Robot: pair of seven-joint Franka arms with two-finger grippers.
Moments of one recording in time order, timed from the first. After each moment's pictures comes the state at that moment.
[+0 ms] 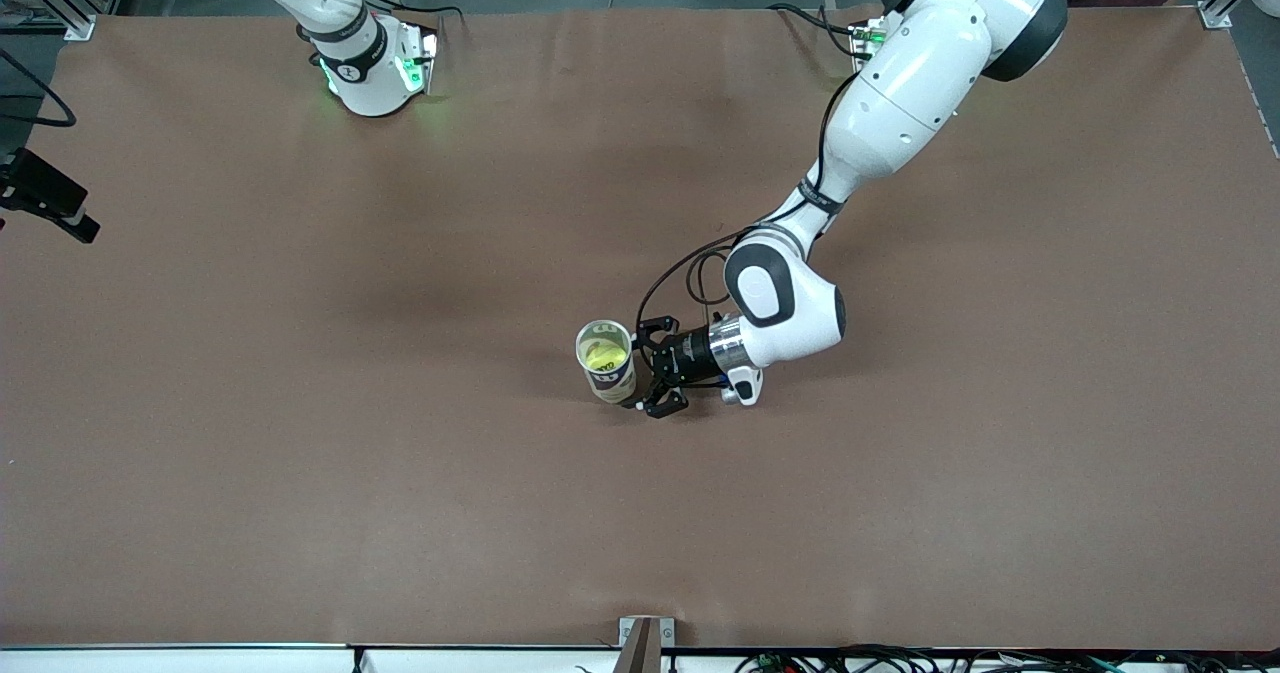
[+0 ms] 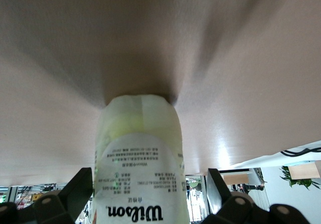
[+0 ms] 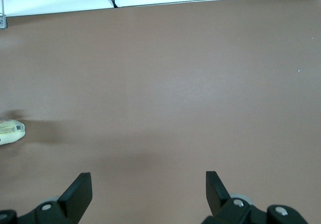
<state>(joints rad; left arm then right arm) -0.42 0.93 -0.28 -1.47 -1.50 2.61 -0.84 0.05 0.00 -0.10 -1.47 0.02 1.62 0.02</state>
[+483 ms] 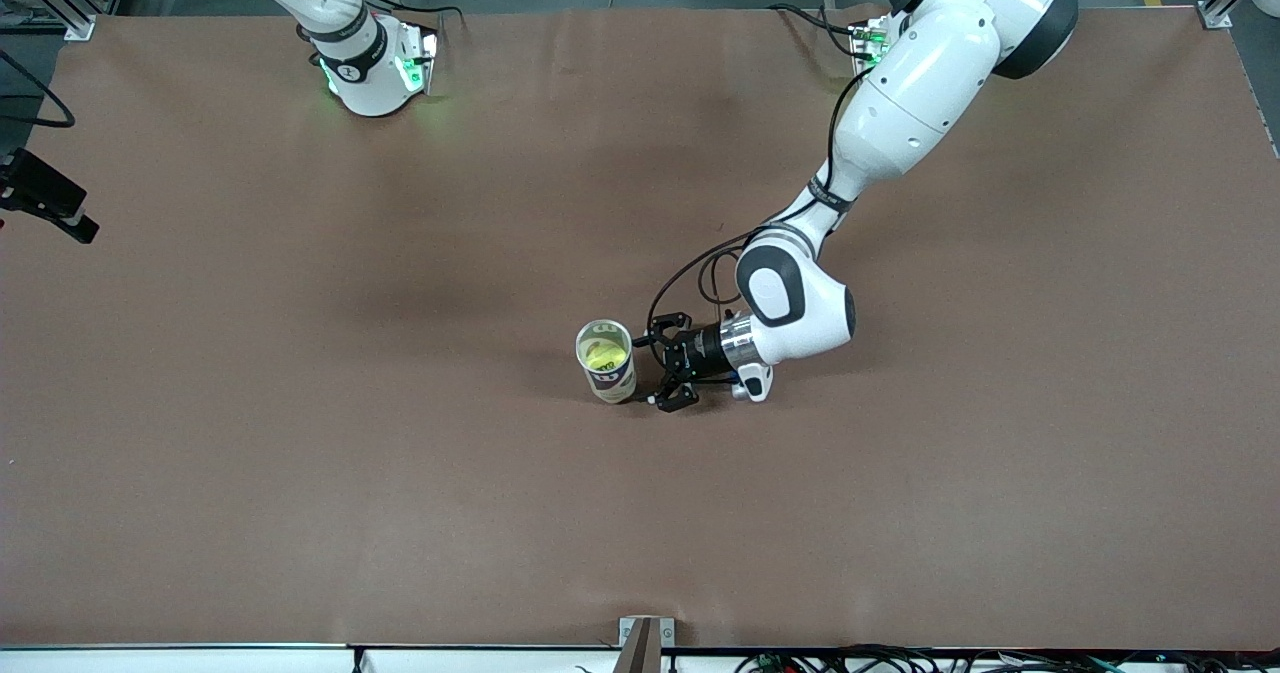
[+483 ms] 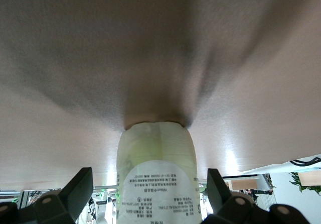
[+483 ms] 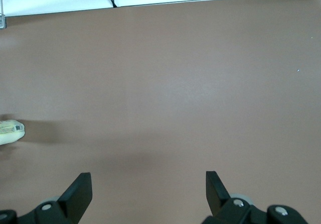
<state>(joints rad) -0.39 0.91 -0.28 -1.54 -1.50 2.57 -0.80 0.05 0.00 -0.10 -1.47 0.02 1.62 0.02</state>
